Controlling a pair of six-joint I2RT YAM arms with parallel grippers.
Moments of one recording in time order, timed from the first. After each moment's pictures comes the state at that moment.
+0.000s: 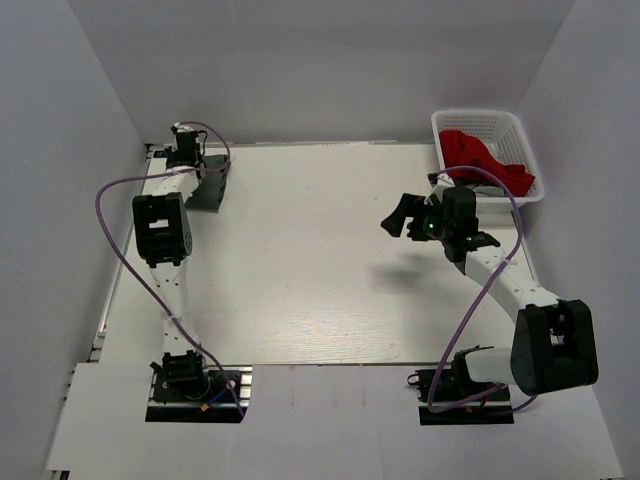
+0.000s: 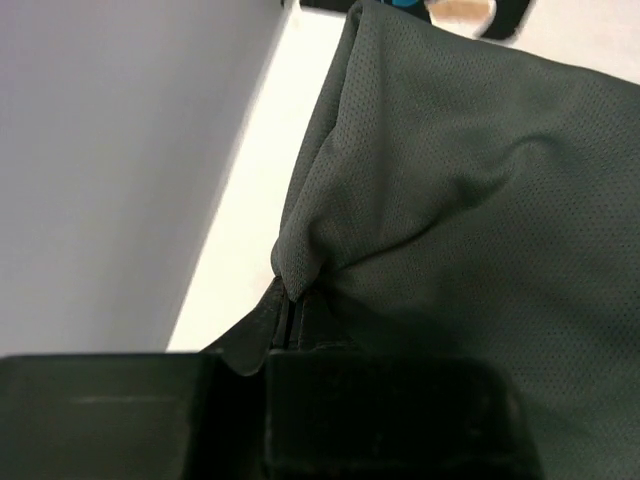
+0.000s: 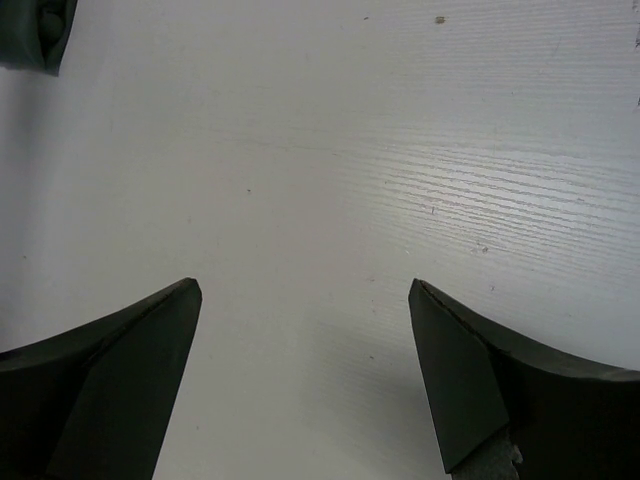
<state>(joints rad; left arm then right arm) 0.06 2.39 1.87 -0.13 -0.65 0.20 0.22 1.30 0.77 -0.01 -0.34 0.36</state>
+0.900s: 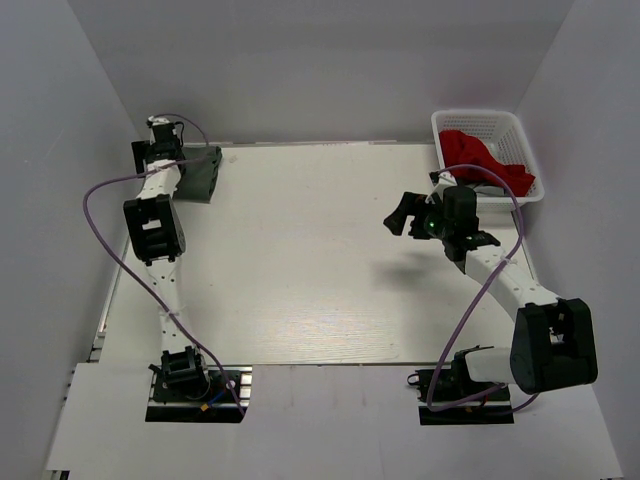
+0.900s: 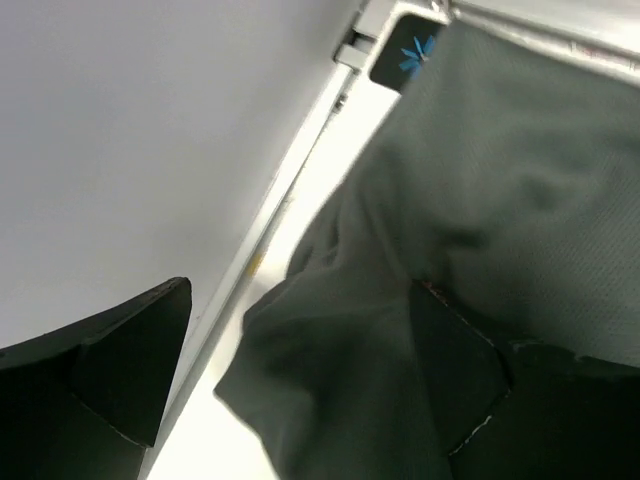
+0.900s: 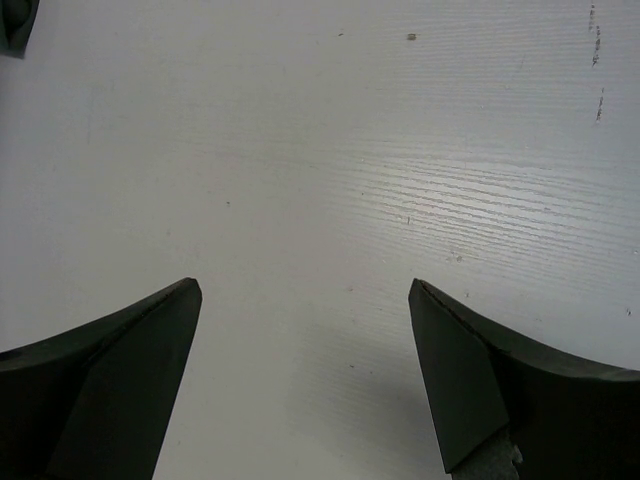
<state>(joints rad) 0.18 2.56 2.18 -0.24 -0.54 0.13 0.22 1.30 0.77 0.00 -0.30 0.34</state>
